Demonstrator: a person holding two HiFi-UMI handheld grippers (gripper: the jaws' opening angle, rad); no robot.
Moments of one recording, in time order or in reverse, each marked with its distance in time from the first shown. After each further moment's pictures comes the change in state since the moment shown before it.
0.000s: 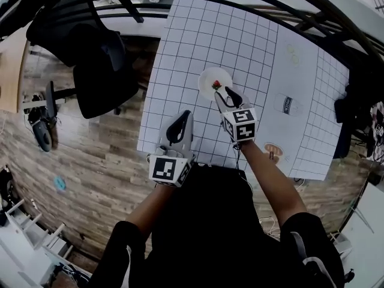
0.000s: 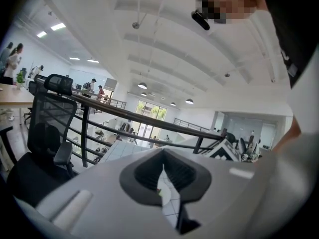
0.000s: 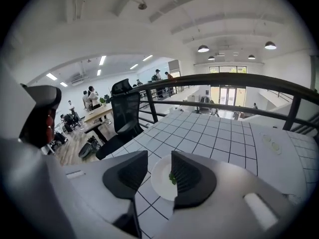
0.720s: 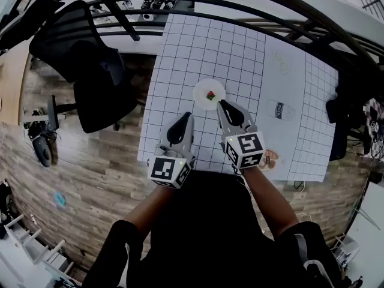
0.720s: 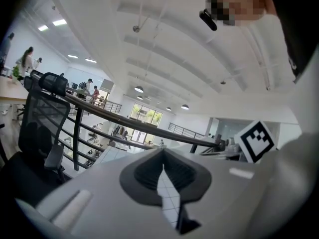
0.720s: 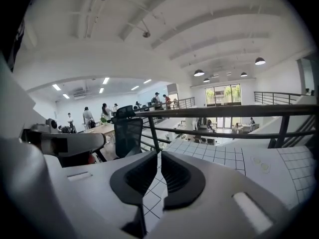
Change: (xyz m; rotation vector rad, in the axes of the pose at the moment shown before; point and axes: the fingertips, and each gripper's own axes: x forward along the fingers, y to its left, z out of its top) left arm 0.003 -0.019 0.039 -0.018 -0.052 -0.074; right arm -0.105 0.036 0.089 0.007 -0.271 -0.032
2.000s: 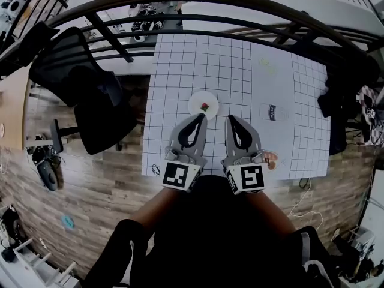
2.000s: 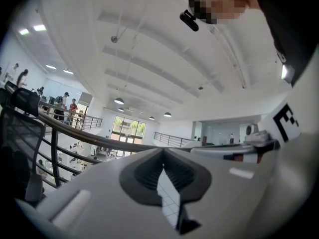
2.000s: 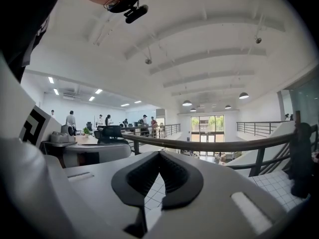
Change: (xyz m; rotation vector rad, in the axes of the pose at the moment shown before) left arm 0.018 -0.067 0.057 0.150 -0.109 -0.184; right arm -0.091 0.009 0.079 -0.083 -0.295 -0.226
